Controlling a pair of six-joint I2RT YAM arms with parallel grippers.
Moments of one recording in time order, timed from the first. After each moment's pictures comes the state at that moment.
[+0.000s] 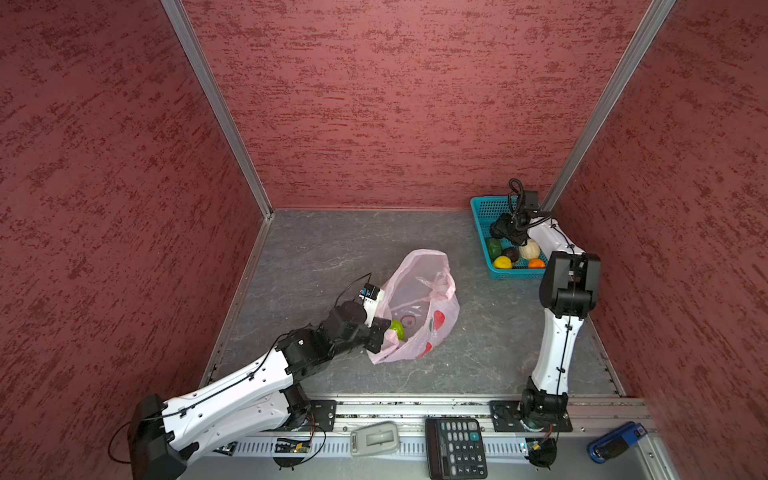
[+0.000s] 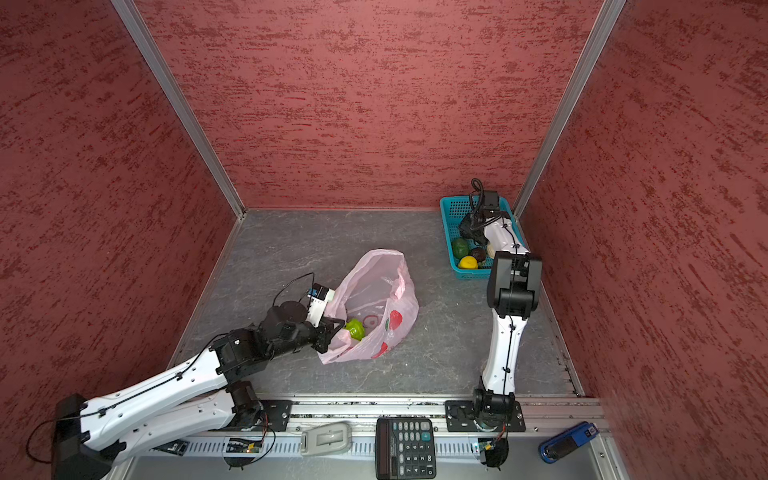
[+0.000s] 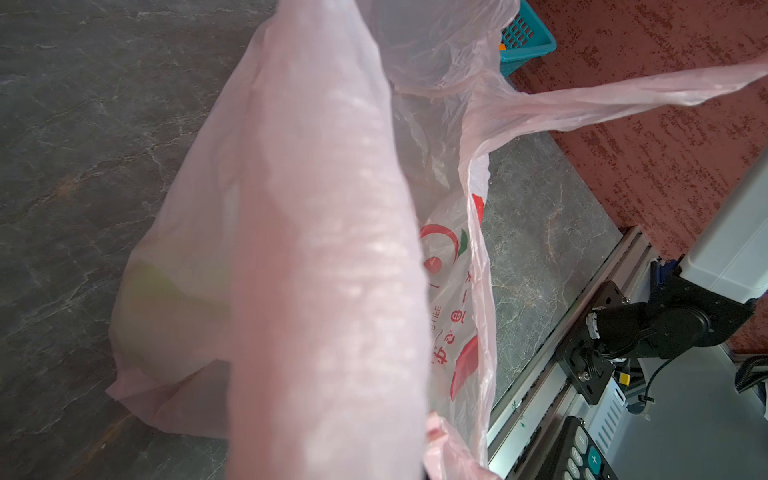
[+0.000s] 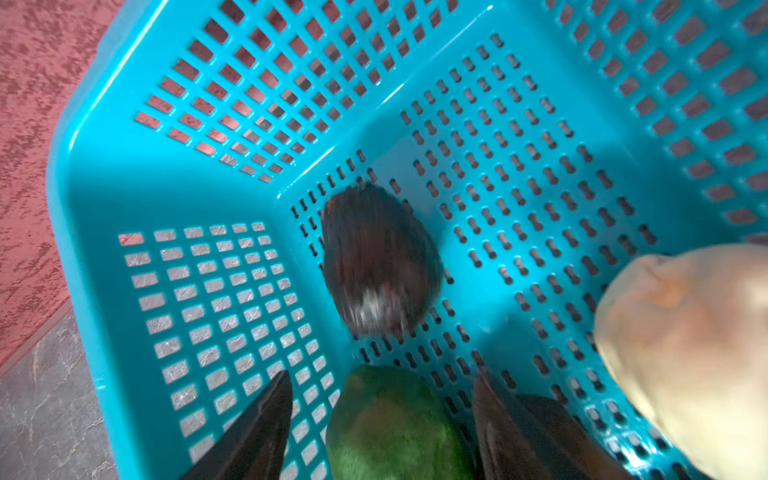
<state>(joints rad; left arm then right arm) -0.93 0.84 0.62 -0.39 -0.04 -0.52 -0.12 2.21 1.87 -0.61 -0.10 0.55</state>
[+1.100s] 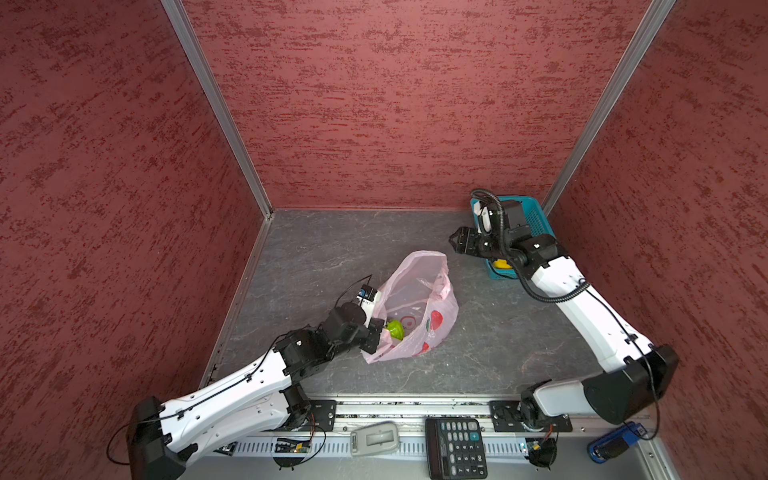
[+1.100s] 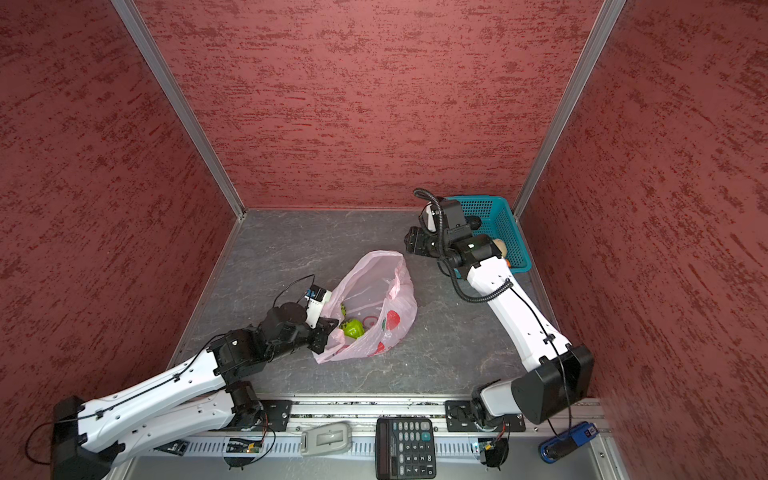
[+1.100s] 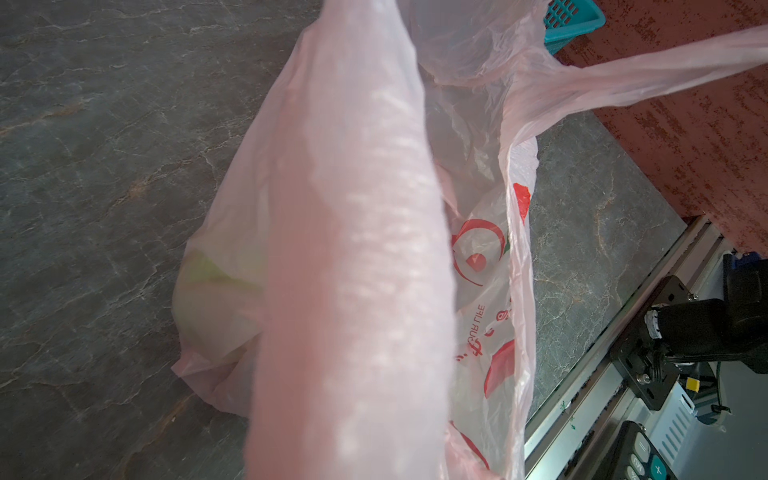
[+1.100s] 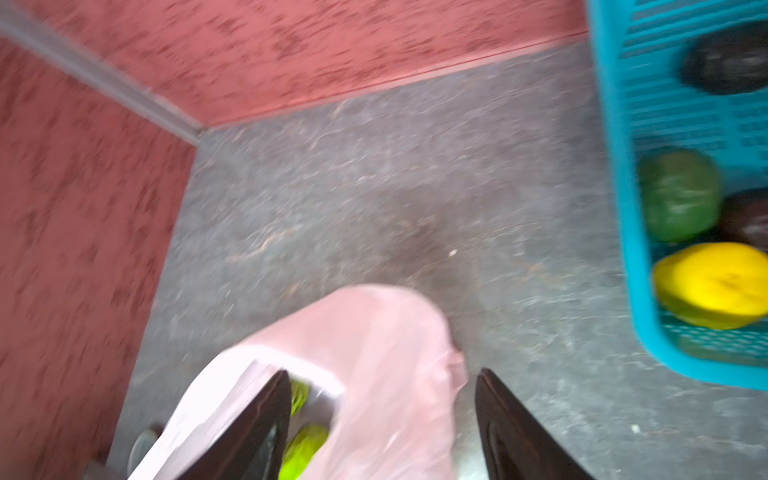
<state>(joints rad) -0.93 0.83 0.63 -0.45 -0.11 -0.46 0.44 1.39 1.46 -0.77 -0.11 0.48</state>
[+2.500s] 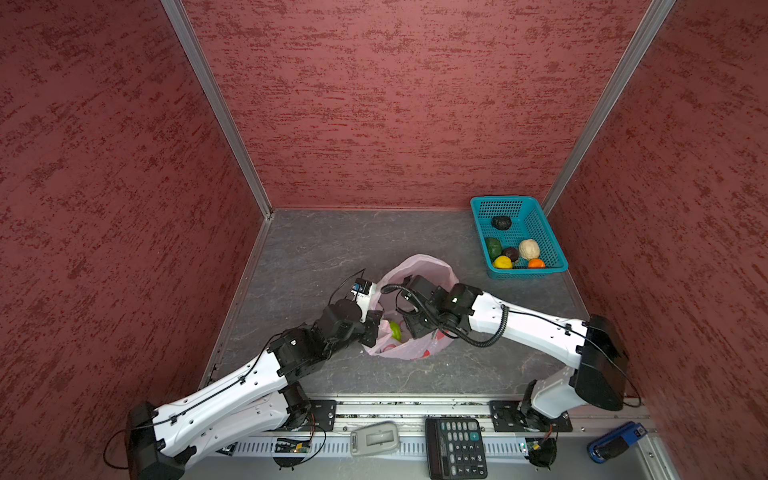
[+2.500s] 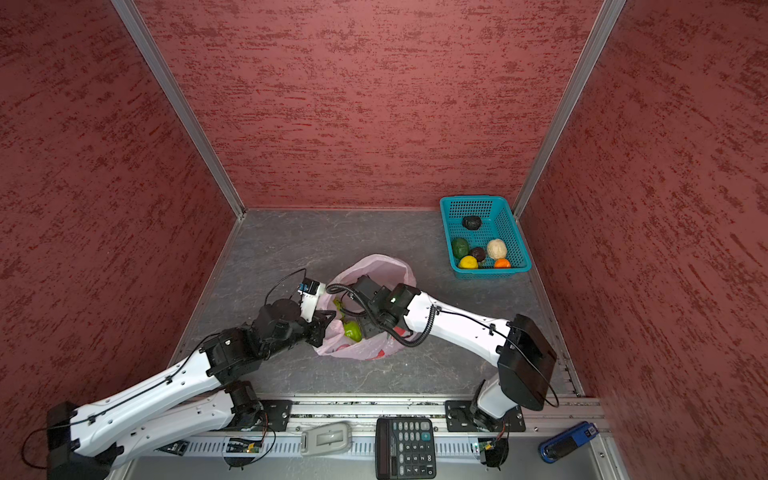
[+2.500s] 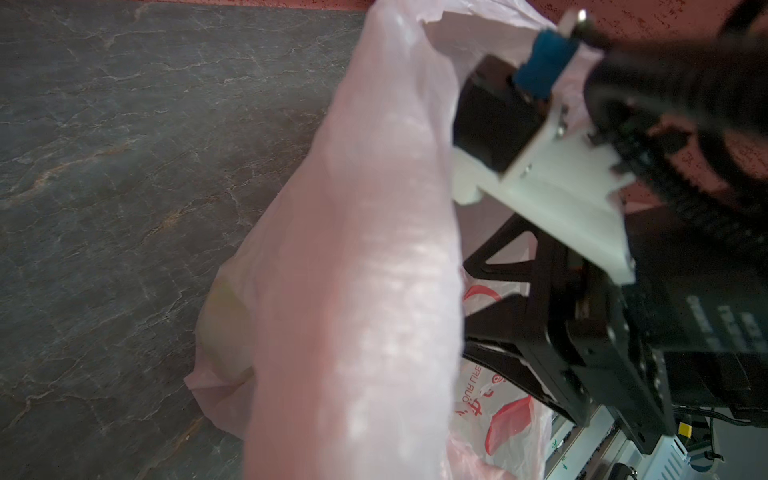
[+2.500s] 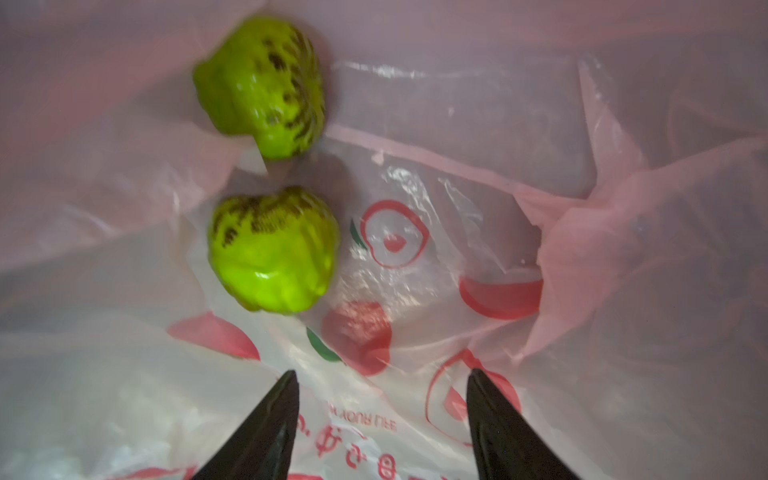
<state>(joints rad) -0.92 0.80 0.66 -0.44 -0.17 -0.49 1.01 1.53 1.19 -0.84 0.10 0.51</state>
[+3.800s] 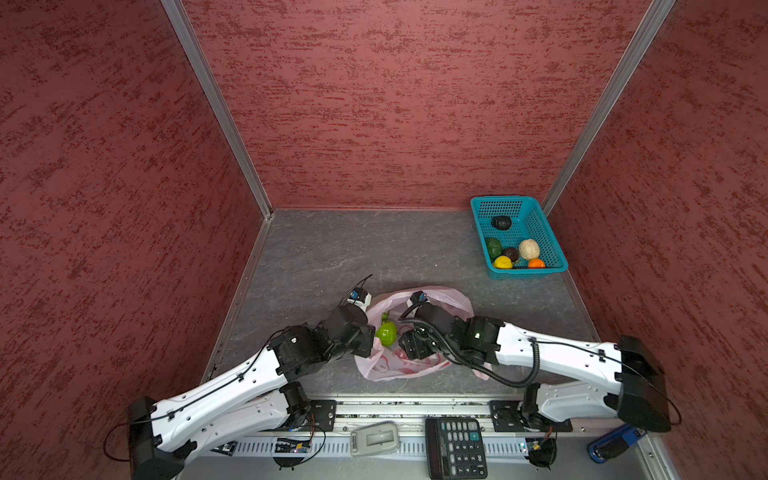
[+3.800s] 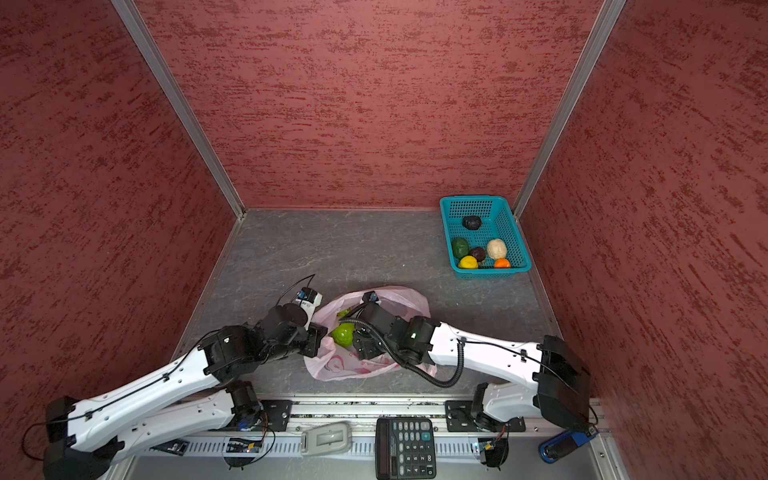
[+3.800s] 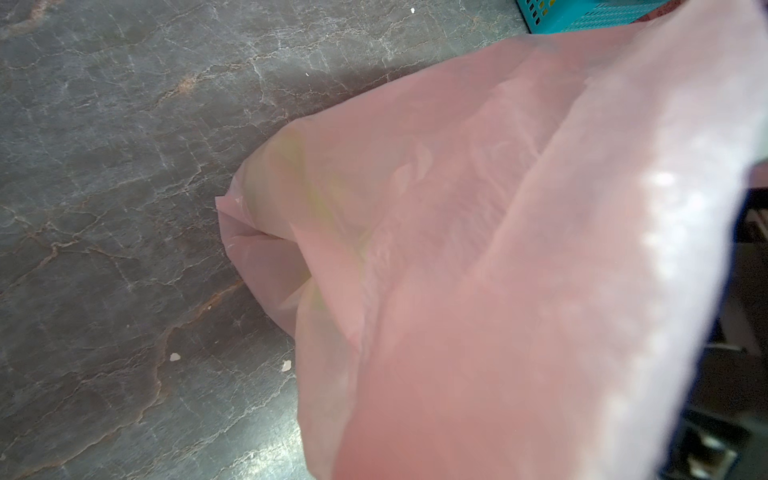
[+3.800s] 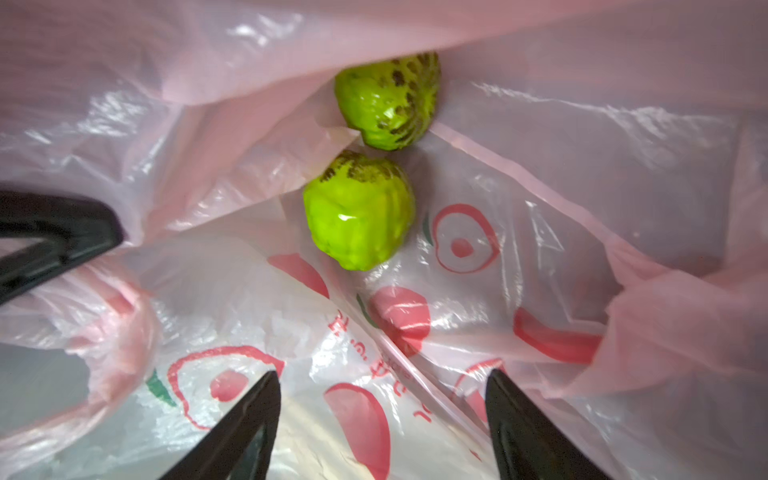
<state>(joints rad) -0.97 0.83 0.73 -0.74 -0.16 -0.65 1.14 1.34 0.92 -0.49 0.08 0.71</state>
